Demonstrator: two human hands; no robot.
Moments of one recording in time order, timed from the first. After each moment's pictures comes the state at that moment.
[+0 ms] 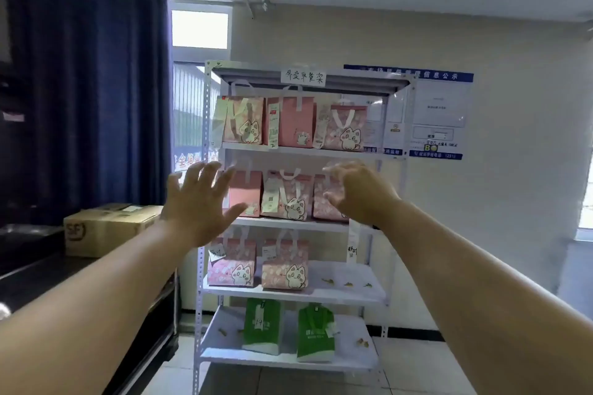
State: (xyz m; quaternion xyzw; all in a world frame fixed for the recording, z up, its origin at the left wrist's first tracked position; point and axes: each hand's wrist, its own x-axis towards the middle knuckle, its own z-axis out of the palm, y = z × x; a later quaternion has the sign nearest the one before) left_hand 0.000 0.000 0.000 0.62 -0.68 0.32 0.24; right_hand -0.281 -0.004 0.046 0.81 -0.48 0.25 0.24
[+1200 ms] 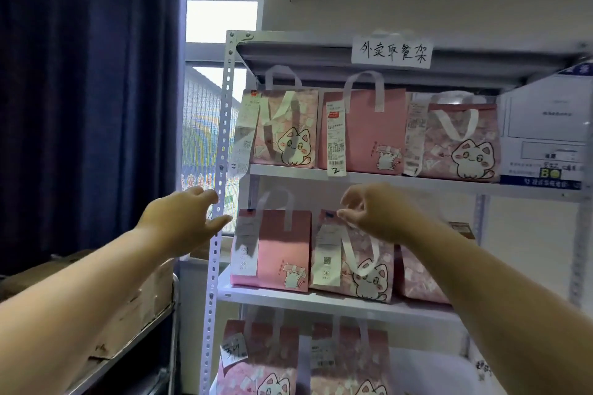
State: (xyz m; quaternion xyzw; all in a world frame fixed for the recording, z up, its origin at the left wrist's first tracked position) left_hand 0.188 -0.482 0.018 0.64 -0.67 0.28 0.25; right_hand -0.128 -0.500 0.056 0.82 -0.49 0.26 0.14
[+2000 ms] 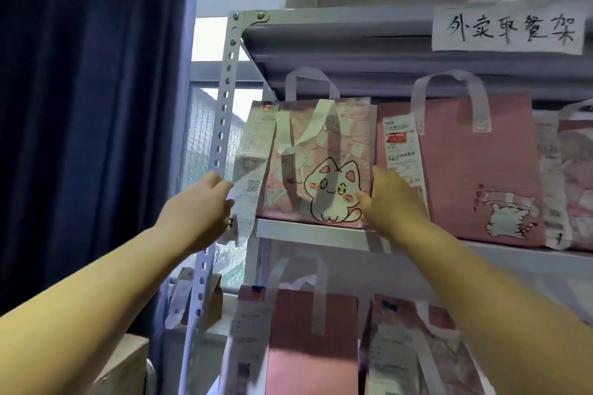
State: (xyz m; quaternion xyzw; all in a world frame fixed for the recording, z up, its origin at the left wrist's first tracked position) left_hand 0.233 -0.762 0.099 0.62 -0.64 0.32 0.33; right_hand -0.051 -0.800 0.137 0.71 -0.54 0.42 0.18
